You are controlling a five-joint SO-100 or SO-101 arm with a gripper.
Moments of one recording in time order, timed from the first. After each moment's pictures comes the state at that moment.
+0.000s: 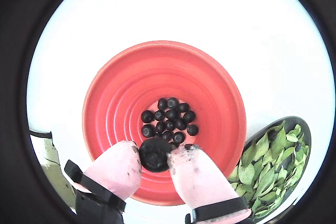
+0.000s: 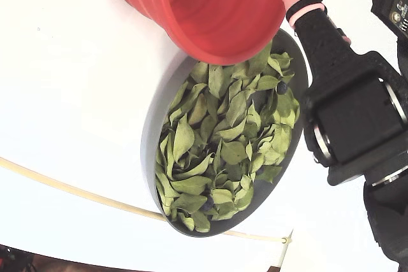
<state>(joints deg) -14.1 105.4 118.5 -7.6 -97.2</state>
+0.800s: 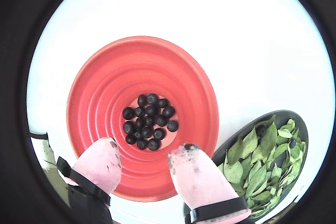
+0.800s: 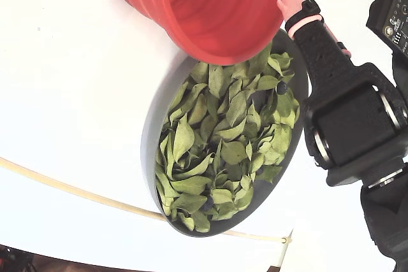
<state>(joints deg) -10.6 105.4 120.1 -8.9 -98.5</state>
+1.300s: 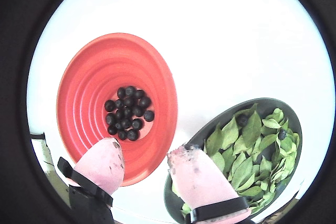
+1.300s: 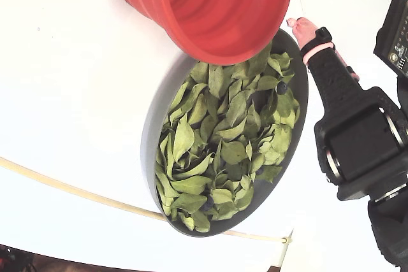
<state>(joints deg) -6.5 109.4 122.1 -6.2 -99.6</state>
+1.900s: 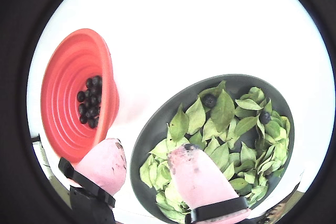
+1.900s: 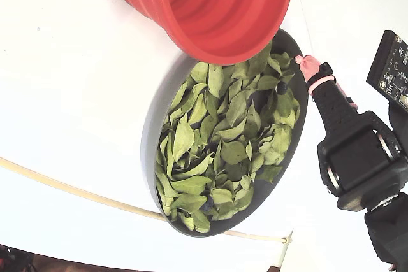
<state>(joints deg) 0.4 109.4 123.4 -4.8 -101.8</state>
